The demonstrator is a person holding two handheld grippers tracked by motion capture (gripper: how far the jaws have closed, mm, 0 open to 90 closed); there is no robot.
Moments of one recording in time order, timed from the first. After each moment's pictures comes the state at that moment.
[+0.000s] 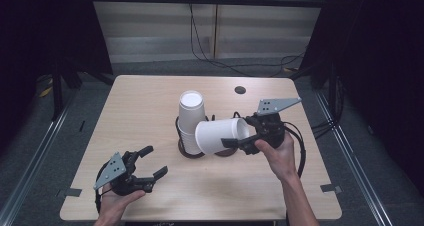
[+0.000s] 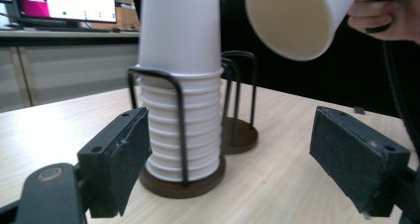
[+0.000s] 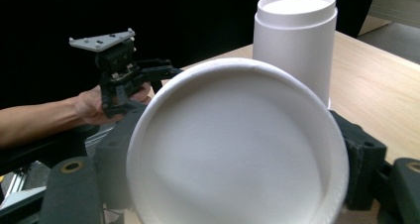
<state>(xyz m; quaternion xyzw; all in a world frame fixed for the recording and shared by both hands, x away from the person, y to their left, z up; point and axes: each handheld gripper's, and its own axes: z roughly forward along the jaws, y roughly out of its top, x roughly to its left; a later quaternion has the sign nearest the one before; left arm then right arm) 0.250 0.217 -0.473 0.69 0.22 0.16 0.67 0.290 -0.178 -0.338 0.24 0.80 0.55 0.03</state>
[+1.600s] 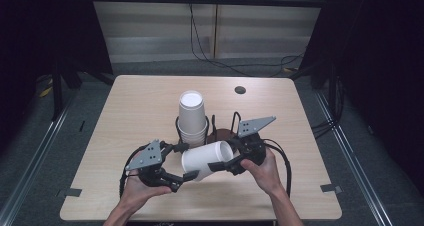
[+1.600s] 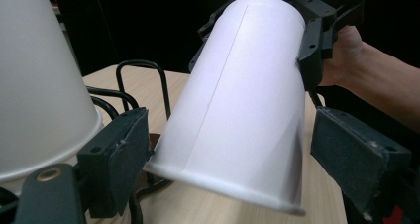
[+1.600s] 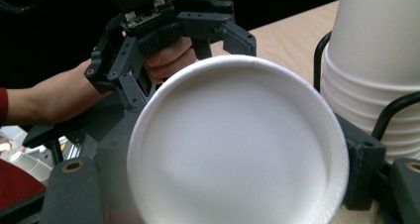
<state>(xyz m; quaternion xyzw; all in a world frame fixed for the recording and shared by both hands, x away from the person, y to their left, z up) 0.263 0.142 -0.427 0.76 0.11 0.07 0.63 0.283 -0.147 -0.393 0.19 0.81 0.55 -0.05</state>
